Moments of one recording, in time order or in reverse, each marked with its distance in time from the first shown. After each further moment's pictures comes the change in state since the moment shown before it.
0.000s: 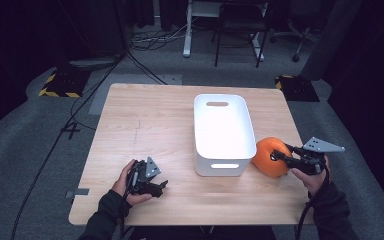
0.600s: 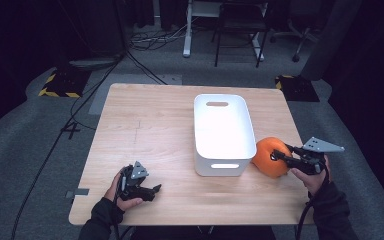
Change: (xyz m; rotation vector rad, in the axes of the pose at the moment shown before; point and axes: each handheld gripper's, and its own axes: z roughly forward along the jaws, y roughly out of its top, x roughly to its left) left arm 0.012 -0.027 -0.002 -0.058 -0.077 -0.131; right arm 0.001 0.001 0.000 0.012 -0.005 -0.012
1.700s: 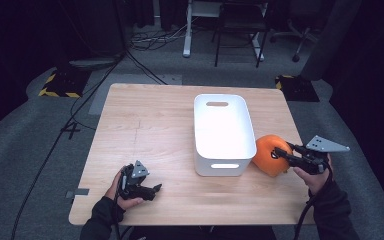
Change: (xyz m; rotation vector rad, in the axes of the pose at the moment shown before) left arm 0.001 0.002 0.001 0.007 -0.003 0.002; right arm 0.007 0.014 -0.010 -0.061 0.018 -0.023
